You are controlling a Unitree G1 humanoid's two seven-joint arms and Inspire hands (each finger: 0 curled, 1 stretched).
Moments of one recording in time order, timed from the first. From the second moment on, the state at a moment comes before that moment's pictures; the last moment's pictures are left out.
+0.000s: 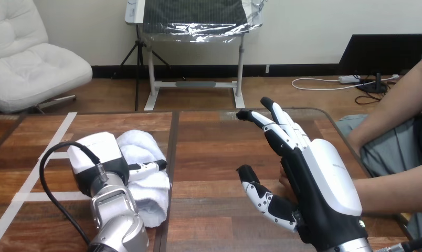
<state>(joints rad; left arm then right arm) -0.48 0.22 -0.44 0.60 0.90 0.74 0.13 0.38 -0.16 0.22 -0.54 -0.69 -0.14 -0.02</state>
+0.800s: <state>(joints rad) -0.36 0.20 -0.34 0.58 0.73 0.42 0.50 0.38 -0.17 0.22 -0.54 -0.69 -0.14 -0.02</state>
